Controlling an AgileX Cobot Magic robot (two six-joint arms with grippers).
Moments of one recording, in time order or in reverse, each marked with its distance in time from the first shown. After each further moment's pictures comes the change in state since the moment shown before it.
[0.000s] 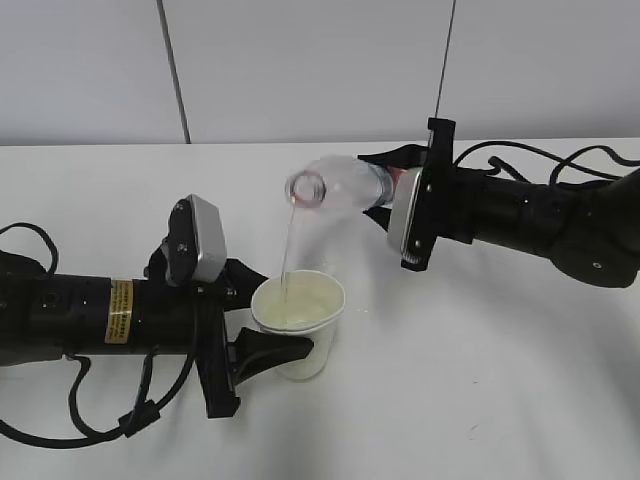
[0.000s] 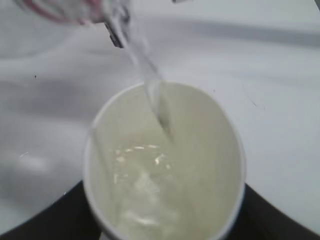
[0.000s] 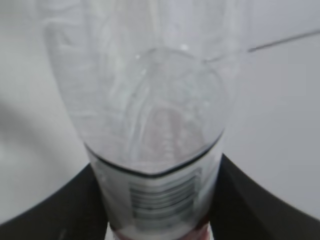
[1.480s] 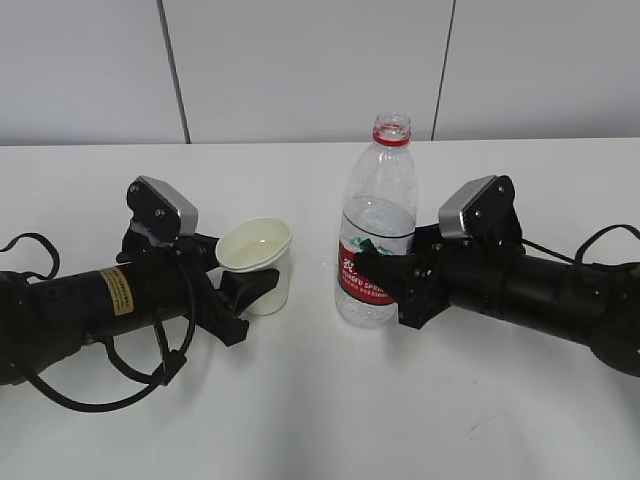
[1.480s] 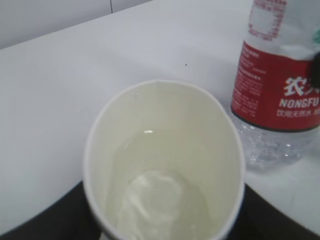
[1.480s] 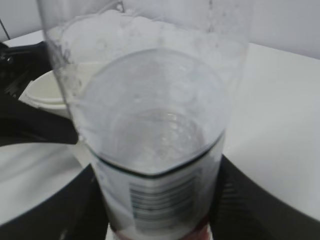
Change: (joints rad) left arm 0.029 0.095 0.000 -0.496 -0.034 0.135; right arm 0.000 0.000 0.272 0.025 -0.192 0.932
